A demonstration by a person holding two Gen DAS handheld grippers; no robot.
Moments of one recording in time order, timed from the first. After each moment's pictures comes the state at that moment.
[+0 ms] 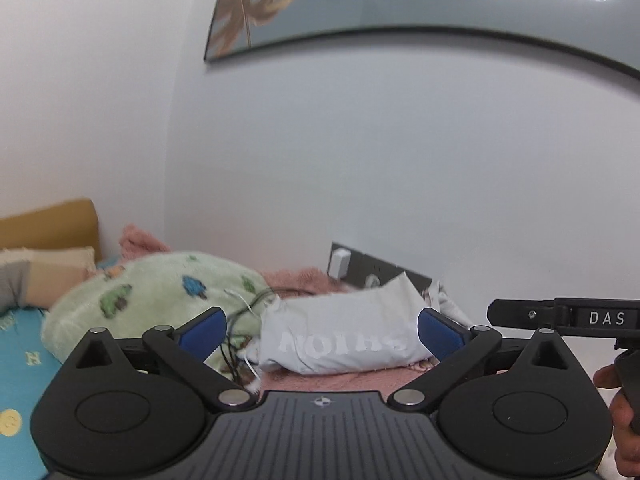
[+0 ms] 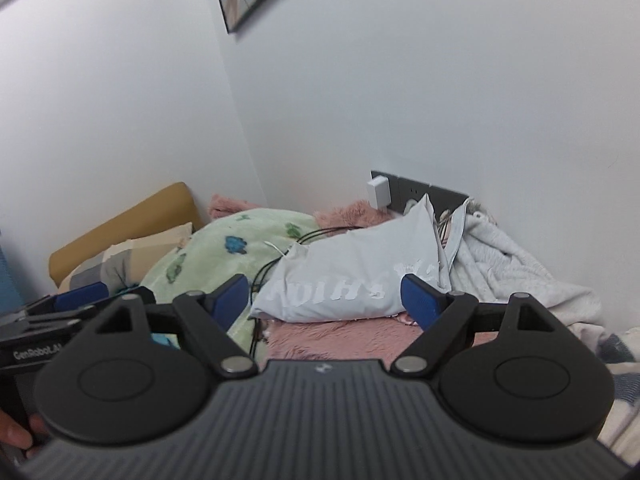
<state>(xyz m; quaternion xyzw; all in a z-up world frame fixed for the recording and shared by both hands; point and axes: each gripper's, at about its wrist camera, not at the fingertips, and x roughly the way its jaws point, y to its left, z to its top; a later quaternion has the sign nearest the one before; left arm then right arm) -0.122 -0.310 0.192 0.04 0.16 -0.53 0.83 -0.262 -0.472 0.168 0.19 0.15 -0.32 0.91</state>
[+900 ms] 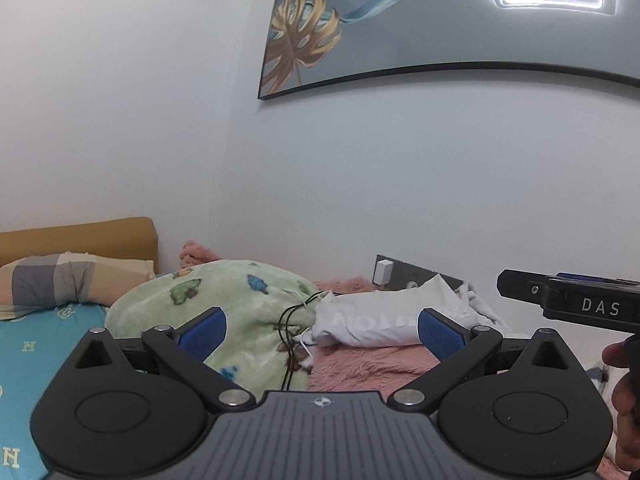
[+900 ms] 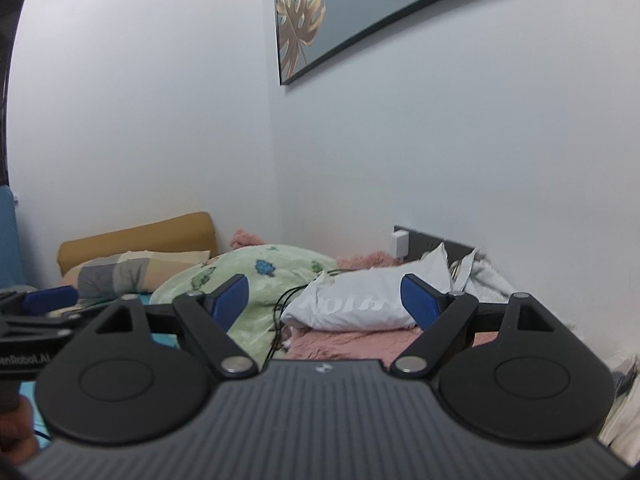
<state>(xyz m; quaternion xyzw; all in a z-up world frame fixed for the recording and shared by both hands) -0.173 -0.198 0.158 0.01 0.12 -0.47 0.87 -0.281 -0.370 0.144 0.07 0.07 -0.33 0.94</state>
